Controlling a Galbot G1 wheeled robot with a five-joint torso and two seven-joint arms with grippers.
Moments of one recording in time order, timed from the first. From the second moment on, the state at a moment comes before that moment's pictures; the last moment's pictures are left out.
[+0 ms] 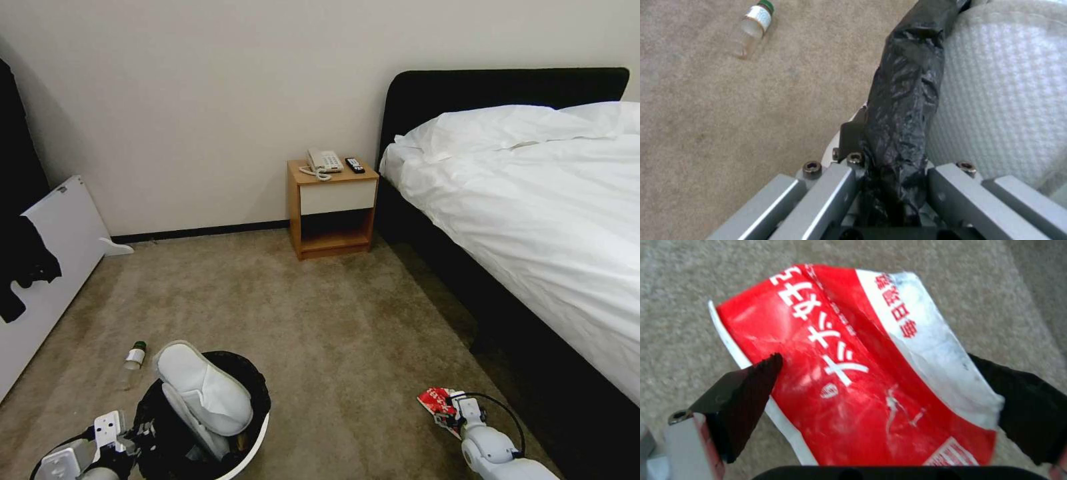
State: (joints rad) left arm 1.65 -1.42 -0.90 -2.14 -0.59 0.63 -0.09; right arm -0.83 1.09 -0.05 0.87 0.52 -0.22 0.23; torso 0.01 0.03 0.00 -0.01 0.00
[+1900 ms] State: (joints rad) left arm 1.63 -1.42 -0.88 -2.13 -0.59 0.63 -0.09; right arm -0.99 0.90 -0.13 1.30 0.60 -0.25 0.33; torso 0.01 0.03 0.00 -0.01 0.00
